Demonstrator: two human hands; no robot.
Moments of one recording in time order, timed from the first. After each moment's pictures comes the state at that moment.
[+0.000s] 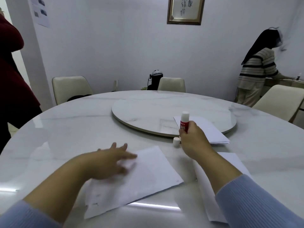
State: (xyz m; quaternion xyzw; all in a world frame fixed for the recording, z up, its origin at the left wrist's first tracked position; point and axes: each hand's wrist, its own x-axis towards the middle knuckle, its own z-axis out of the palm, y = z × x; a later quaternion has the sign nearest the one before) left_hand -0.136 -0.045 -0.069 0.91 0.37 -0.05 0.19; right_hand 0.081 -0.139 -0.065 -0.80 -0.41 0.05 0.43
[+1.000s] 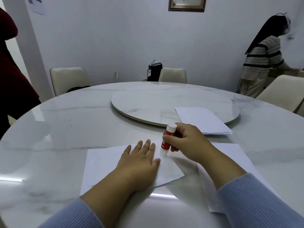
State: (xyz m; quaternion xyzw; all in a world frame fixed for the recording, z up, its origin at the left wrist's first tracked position) left_hand -0.076 -0.086 -0.118 0.93 0.36 -0.02 0.09; right_hand 0.071 -0.155 -0.079 -0.70 -0.53 0.18 0.44
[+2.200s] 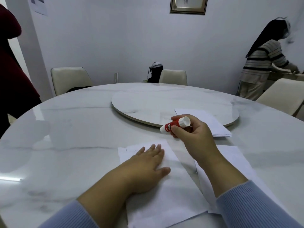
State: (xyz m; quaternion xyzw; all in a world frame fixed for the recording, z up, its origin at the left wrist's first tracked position) left_hand -0.076 -0.094 -0.108 0.95 0.30 -0.03 0.11; right_hand 0.066 -0.160 -0.077 -0.61 -0.44 0.16 0.65
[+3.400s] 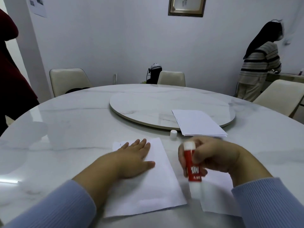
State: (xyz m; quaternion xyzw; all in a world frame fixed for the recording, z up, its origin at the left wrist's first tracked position) left_hand -0.082 -0.066 -0.099 0.94 0.31 -0.10 0.10; right_hand 0.100 -0.201 -0.053 -0.54 -0.56 0.54 0.32
